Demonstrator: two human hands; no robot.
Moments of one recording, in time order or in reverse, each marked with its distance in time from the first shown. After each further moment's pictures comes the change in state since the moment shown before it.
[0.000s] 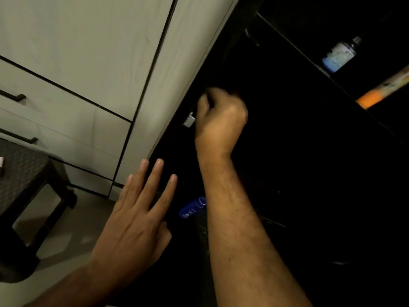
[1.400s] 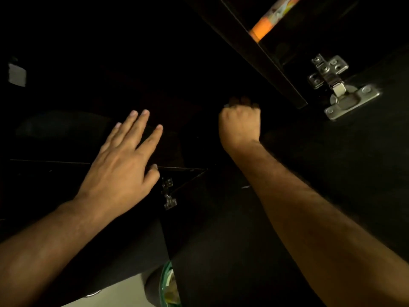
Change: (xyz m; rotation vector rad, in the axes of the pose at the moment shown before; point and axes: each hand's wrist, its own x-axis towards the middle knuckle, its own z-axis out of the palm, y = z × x) left_hand 0.095 0.062 0.052 -0.328 -0.243 0.188; right_hand 0.026 0.131 -0.172 -1.158 -0.844 -0.090
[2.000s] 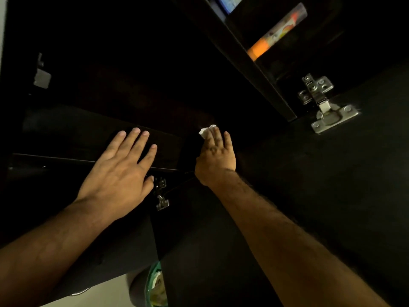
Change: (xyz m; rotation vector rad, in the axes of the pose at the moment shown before) left_hand -0.007 -0.006 0.014 0.387 -0.102 0.092; right_hand -0.044 -0.030 0.035 -0.290 -0.620 -0.108
